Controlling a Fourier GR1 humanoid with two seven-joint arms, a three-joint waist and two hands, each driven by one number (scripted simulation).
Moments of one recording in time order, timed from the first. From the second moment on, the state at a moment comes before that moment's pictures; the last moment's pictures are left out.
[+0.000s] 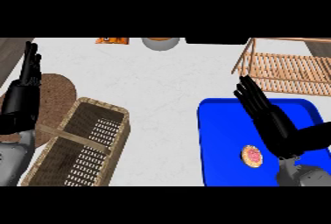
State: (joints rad) left arm -0.27 0.48 -0.08 -1.50 0.04 0.30 -0.16; right arm -0.13 -0.33 0.22 -1.69 -0.41 -0.04 0.11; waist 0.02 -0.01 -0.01
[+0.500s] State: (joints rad) left arm -0.18 0.43 -0.10 -1.48 0.10 0.24 -0.07; right arm -0.03 -0.38 -0.12 -1.64 -0.36 -0.31 0.02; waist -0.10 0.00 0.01
